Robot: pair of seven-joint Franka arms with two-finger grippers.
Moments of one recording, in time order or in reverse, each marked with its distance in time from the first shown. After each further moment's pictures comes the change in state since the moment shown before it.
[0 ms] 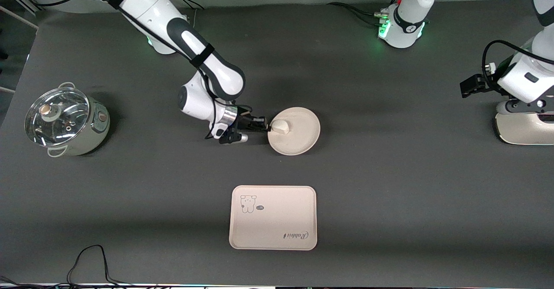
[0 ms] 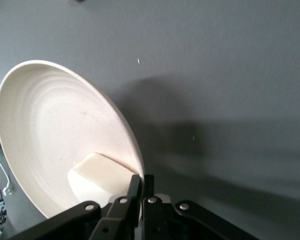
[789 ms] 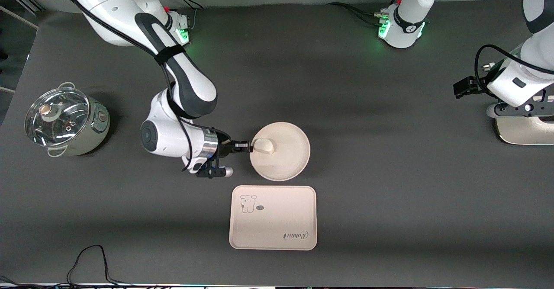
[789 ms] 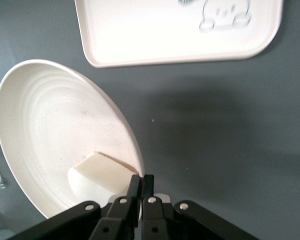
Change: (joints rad) left arm 0.000 0.017 -0.006 -0.007 0.001 -0.007 0.000; right arm -0.040 0.035 -0.163 0.469 -0.646 -0.556 0.549
